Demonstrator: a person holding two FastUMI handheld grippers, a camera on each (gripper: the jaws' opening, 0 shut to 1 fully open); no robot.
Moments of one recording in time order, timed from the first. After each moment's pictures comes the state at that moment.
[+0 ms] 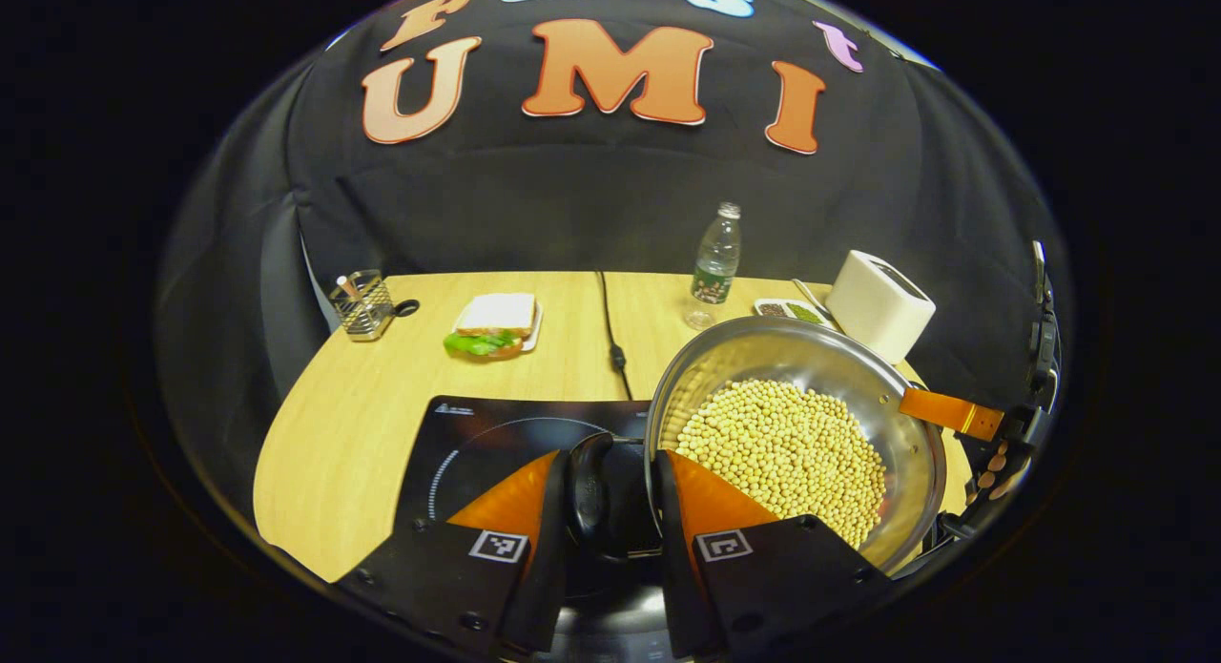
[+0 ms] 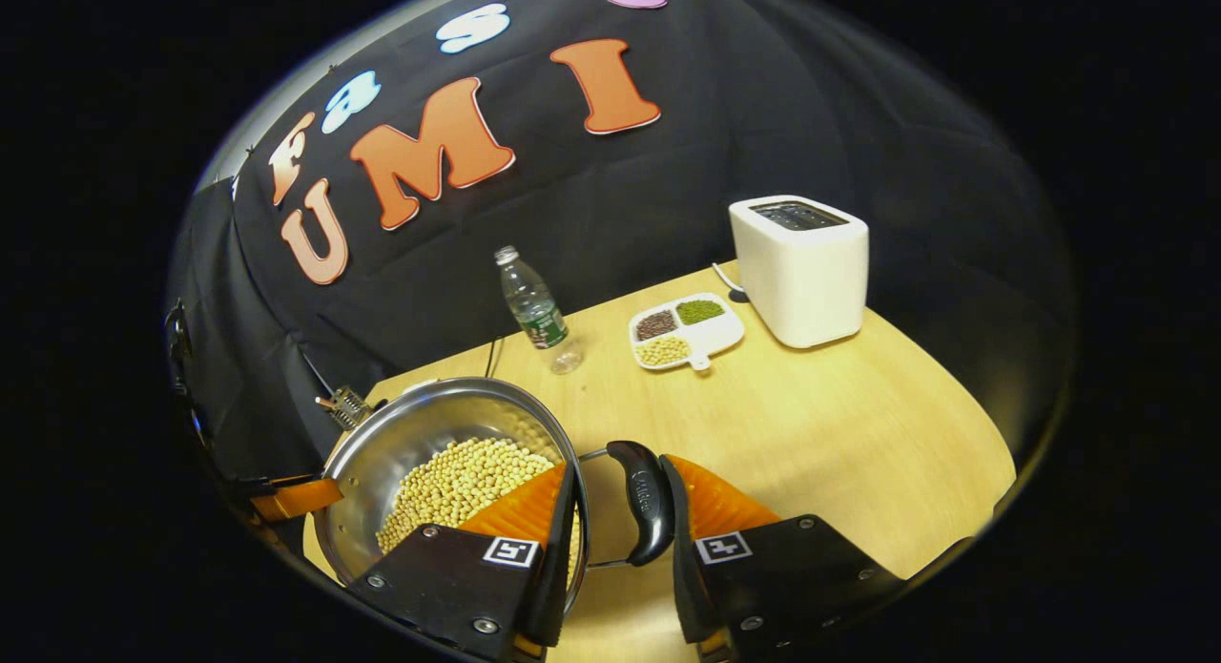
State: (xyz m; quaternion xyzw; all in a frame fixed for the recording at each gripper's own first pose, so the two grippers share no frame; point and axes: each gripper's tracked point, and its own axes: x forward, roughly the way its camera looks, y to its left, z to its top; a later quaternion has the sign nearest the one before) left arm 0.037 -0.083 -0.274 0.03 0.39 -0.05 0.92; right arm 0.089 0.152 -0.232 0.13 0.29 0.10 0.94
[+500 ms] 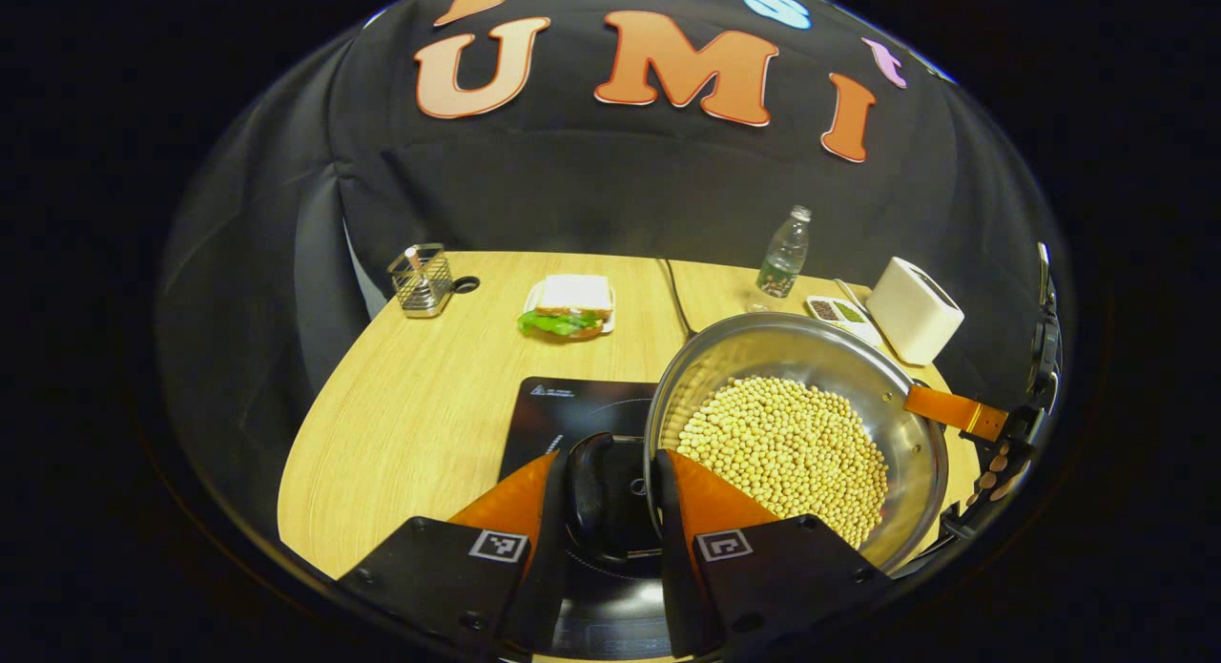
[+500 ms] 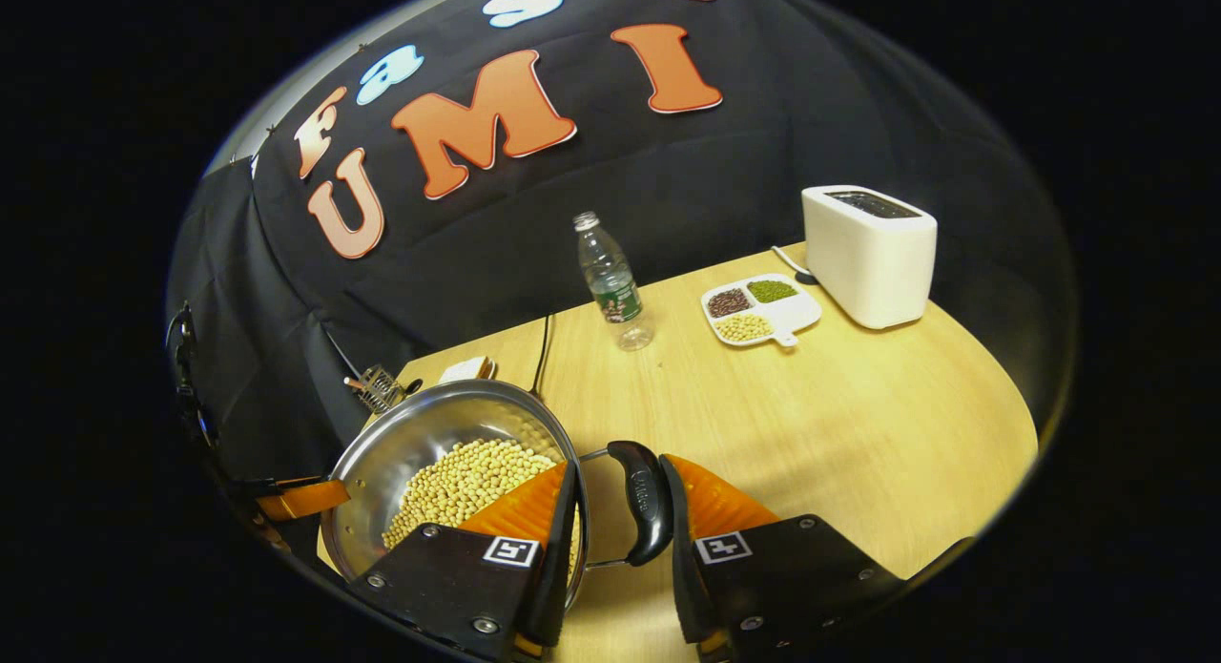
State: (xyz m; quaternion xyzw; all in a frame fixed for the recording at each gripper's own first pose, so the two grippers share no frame) left arm 0.028 0.013 -0.274 0.01 0.41 -0.01 0.91; right arm 0.071 0.244 -0.237 0.11 0.32 0.14 0.93
